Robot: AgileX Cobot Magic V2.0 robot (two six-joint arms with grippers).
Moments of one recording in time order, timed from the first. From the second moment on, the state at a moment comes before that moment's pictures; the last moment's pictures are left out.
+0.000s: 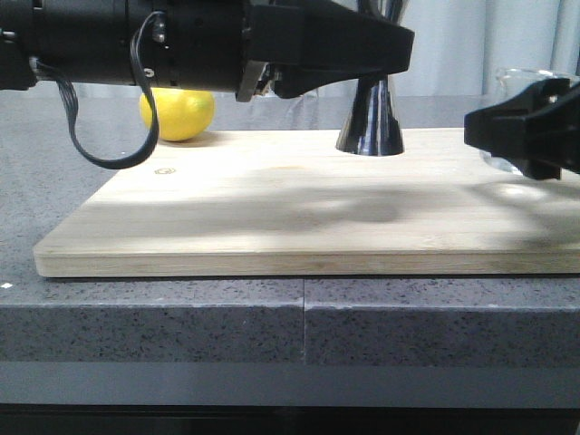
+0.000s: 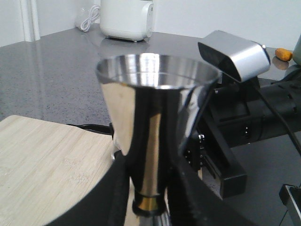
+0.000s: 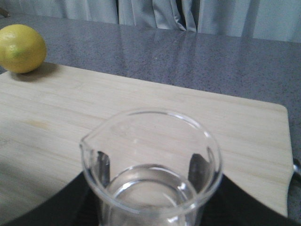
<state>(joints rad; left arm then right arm) -0.58 1.72 -0.92 1.15 -1.01 -0.83 0.32 1.30 -0.29 -0.03 -0.81 0.01</state>
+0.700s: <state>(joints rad) -0.58 1.72 -0.92 1.15 -1.01 -0.83 0.32 1.08 -0.60 -0.07 -0.32 -0.17</state>
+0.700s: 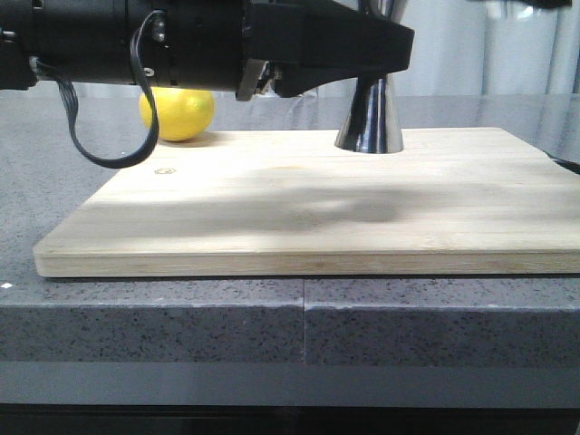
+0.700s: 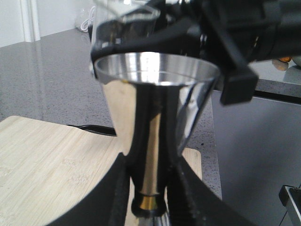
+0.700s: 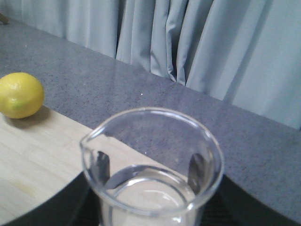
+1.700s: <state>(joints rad) -0.58 1.72 -0.92 1.15 -1.04 -0.83 0.46 1.03 -0.86 -0.41 0.00 -0.18</state>
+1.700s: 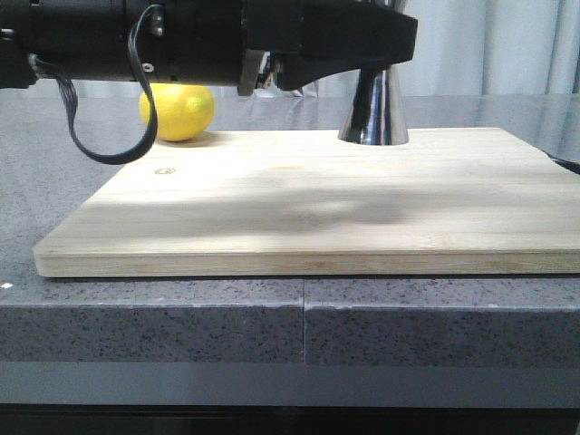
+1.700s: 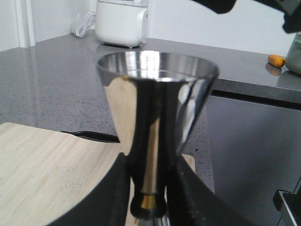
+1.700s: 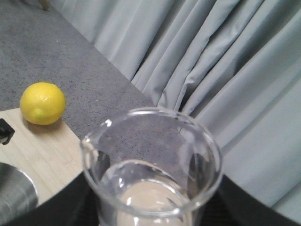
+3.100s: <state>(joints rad) -0.58 1.72 -0.92 1.16 -1.07 -0.83 0.47 1.03 -0.86 -0.66 -0.01 -0.18</state>
